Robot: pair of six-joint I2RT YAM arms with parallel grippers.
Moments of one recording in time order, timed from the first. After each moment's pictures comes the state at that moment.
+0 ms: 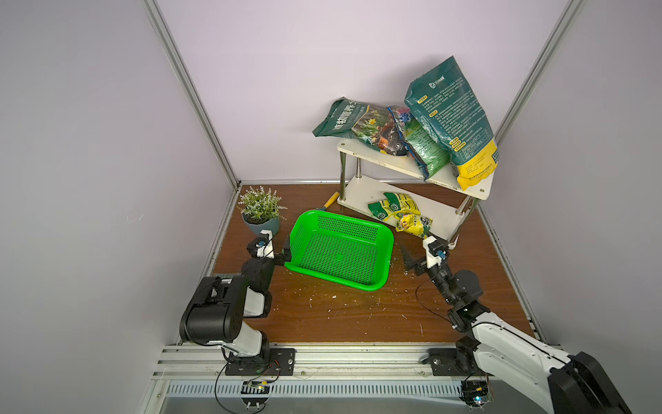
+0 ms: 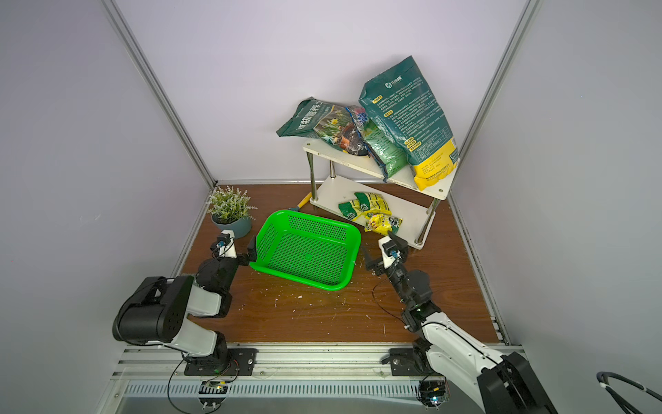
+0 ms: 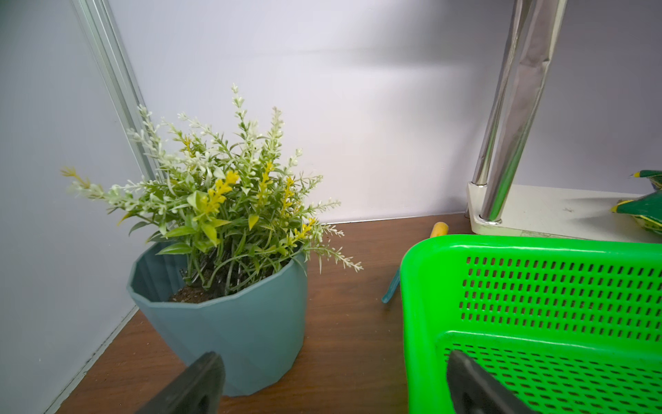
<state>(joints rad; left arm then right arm) 0.03 1.53 0.14 1.39 0.11 0.06 0.61 0.89 0.26 0.74 0.05 -0.17</state>
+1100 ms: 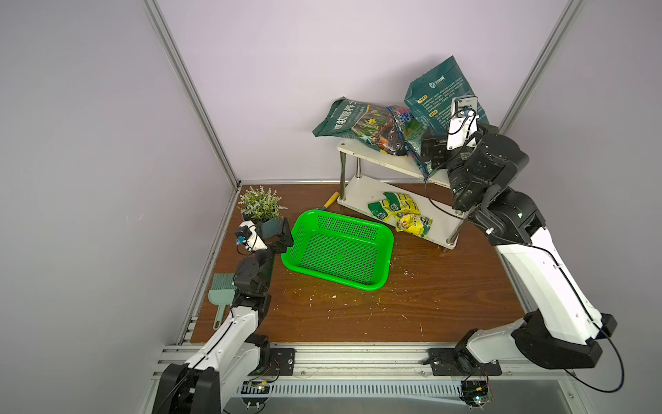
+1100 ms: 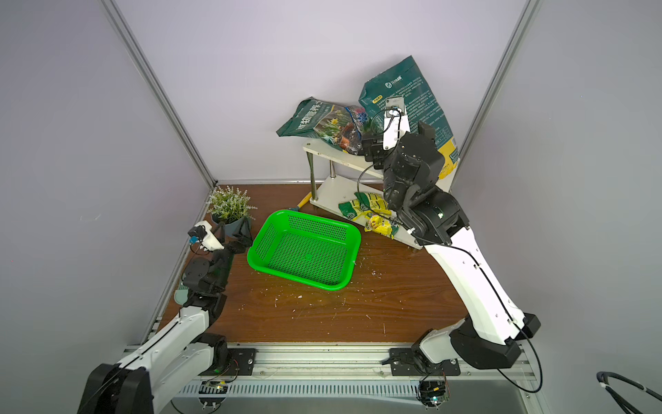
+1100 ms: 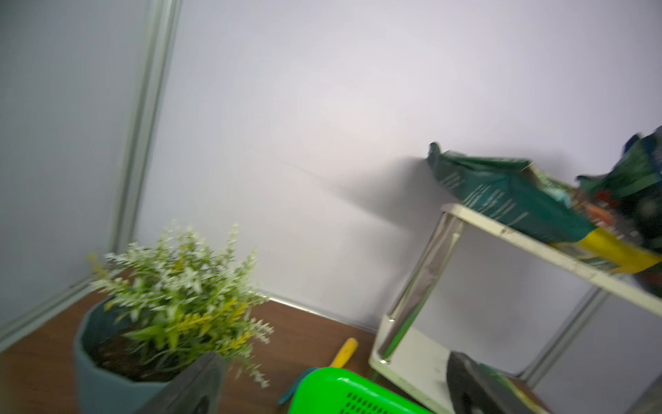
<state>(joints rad) -0.14 0.89 0.37 0.74 -0.05 -0.47 0.66 1.47 2.10 -0.53 0.77 -0.24</state>
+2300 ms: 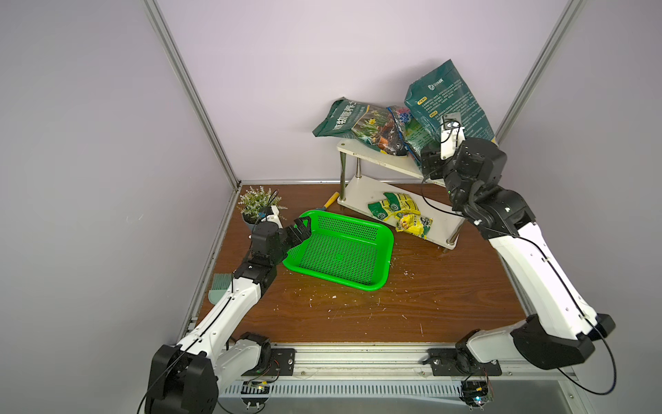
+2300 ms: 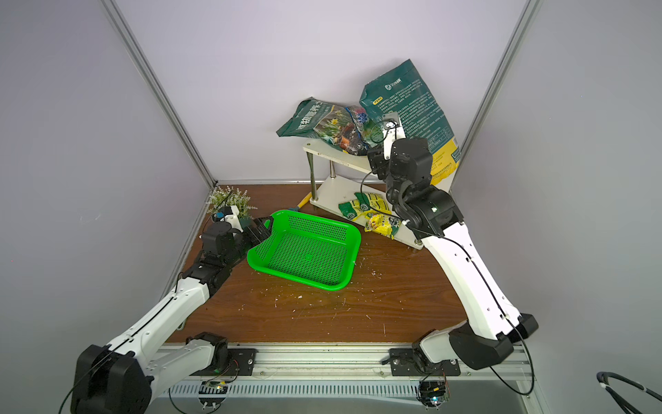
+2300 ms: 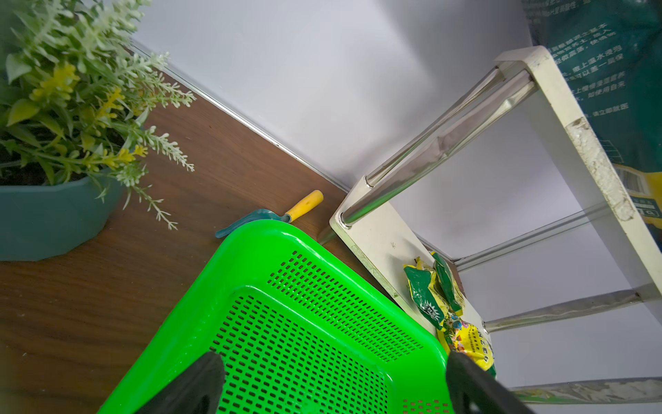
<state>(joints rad) -0.24 1.06 0.66 0.07 0.10 -0.72 0.57 1.39 1.89 -0.53 0.67 -0.23</state>
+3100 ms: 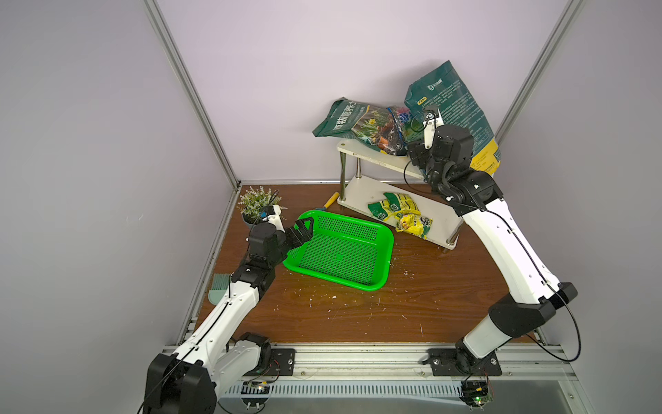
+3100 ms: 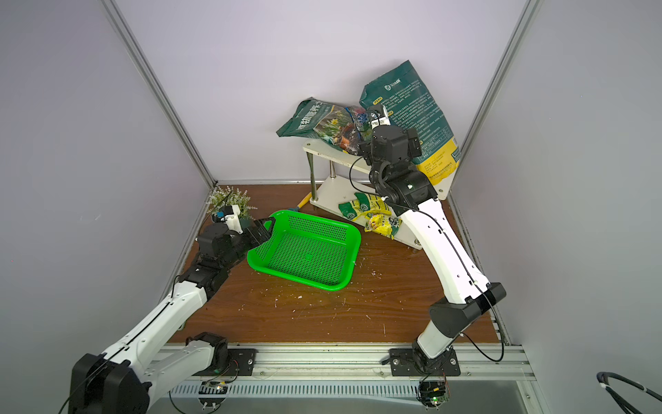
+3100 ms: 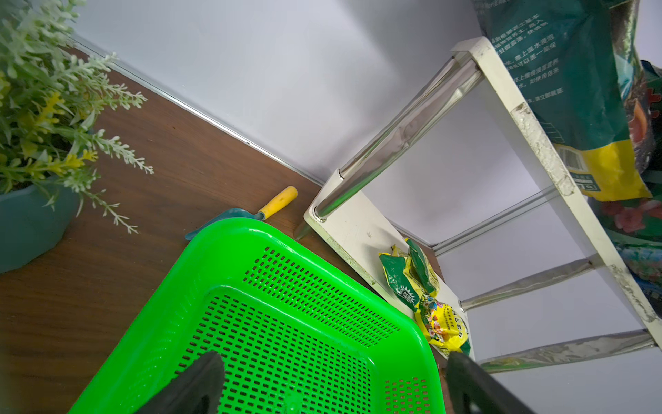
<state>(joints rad) -0.24 1.01 0.65 0.08 0.18 -0.69 0.52 1.64 2.09 -0.57 0.81 -0.33</state>
